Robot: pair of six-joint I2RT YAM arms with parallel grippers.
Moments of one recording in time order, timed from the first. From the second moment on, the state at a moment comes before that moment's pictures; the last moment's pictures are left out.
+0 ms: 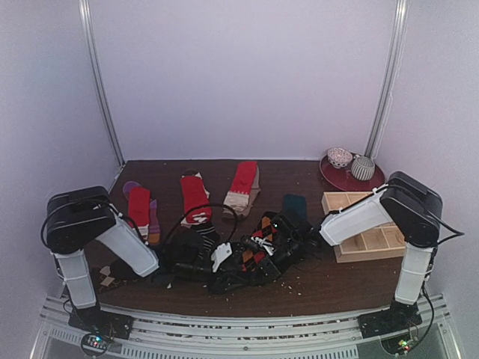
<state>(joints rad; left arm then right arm) -1.02 1.88 0.57 0.82 0.40 0.02 0.87 1.90 0.91 -0.03 -0.72 0.26</state>
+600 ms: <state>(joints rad) -1.02 1.93 0.63 0.77 0.42 -0.12 0.88 1.83 0.89 -0.05 -0.69 0.23</state>
